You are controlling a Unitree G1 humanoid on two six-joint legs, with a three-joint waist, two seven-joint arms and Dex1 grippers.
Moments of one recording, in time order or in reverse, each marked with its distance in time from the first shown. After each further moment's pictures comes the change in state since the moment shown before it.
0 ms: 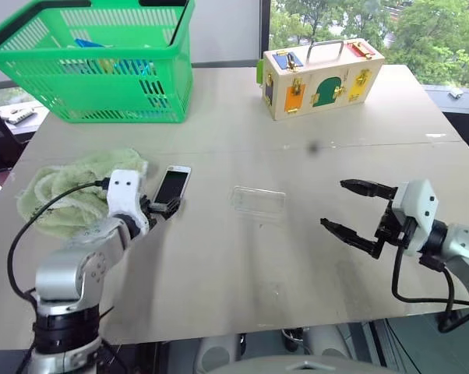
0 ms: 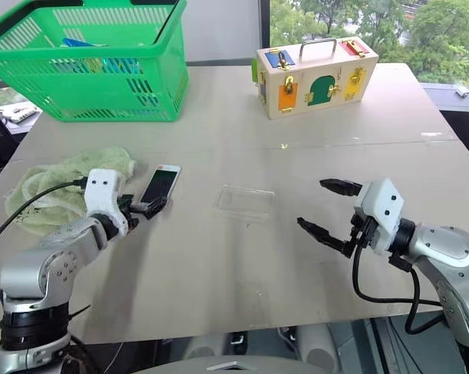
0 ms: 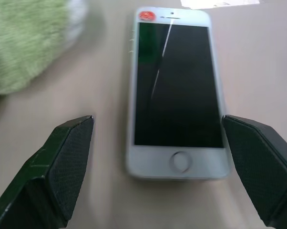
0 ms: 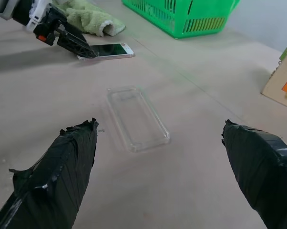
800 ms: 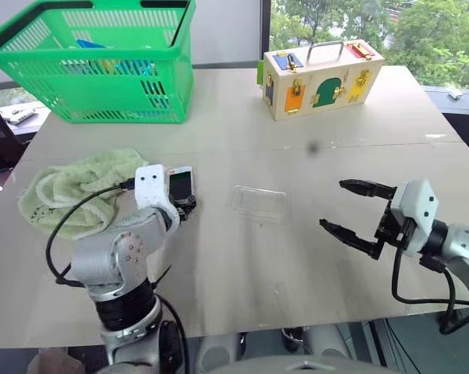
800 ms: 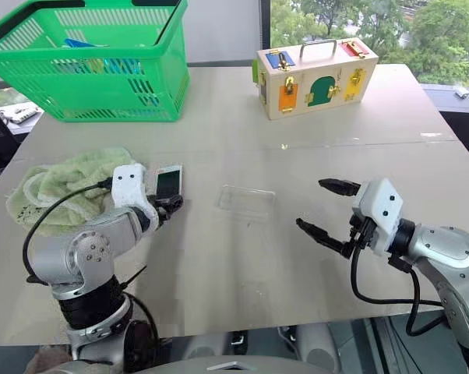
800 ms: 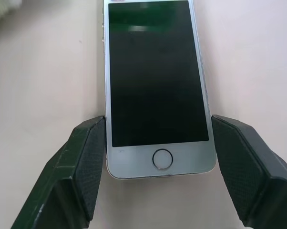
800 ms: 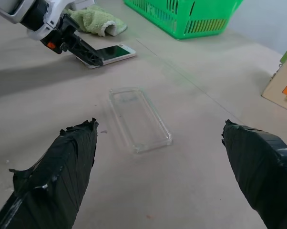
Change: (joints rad) left arm -0.208 -0.384 0.105 -0.210 0.132 0.487 0.244; right arm -0.006 -0.015 0.002 -0.030 0.008 0.021 -0.020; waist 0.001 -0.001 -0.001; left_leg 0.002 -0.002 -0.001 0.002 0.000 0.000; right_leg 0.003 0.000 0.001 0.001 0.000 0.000
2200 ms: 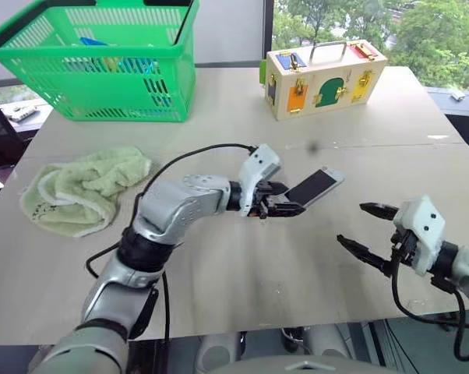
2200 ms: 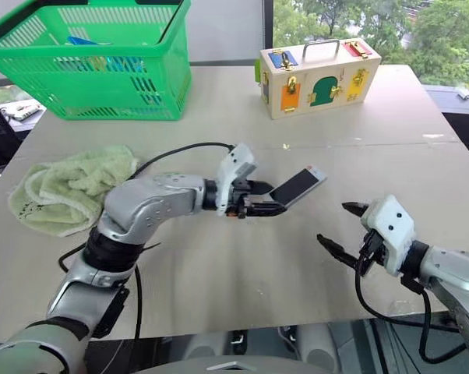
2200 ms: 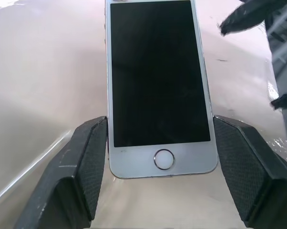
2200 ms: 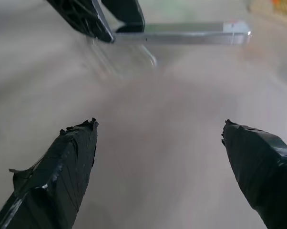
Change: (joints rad) left arm -0.342 0.289 -0.784 0.444 -0.197 -0.611 -0.809; right arm 0.258 -0.057 -0.094 -0.065 -0.042 0.143 -0.104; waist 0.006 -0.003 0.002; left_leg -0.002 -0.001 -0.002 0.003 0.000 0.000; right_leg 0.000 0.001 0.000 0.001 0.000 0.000
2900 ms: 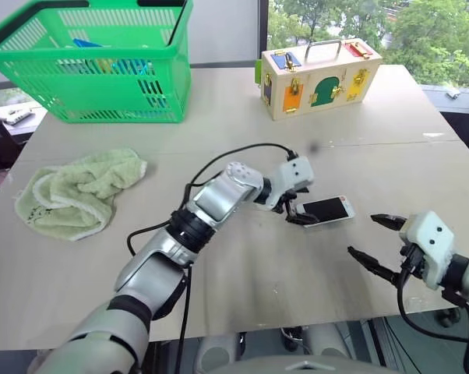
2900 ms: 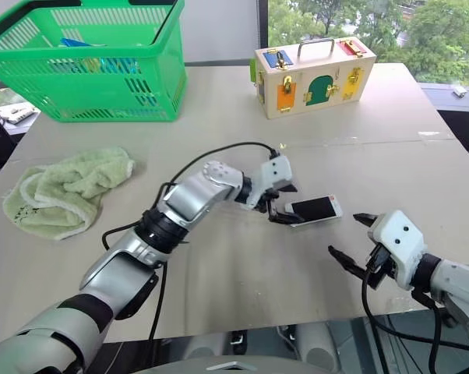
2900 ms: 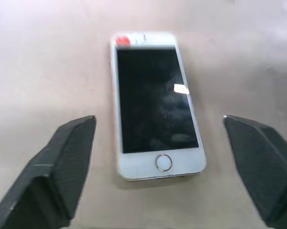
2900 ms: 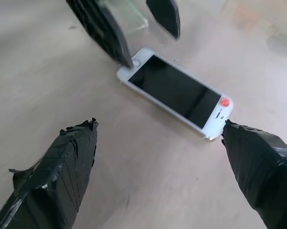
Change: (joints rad) left arm -0.105 -0.099 -0.118 0.236 0.329 -0.305 -0.263; right arm 0.044 -0.004 -0.021 -0.003 -0.057 -0.052 0.024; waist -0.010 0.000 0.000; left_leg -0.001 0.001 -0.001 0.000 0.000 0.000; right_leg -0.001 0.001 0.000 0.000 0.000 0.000
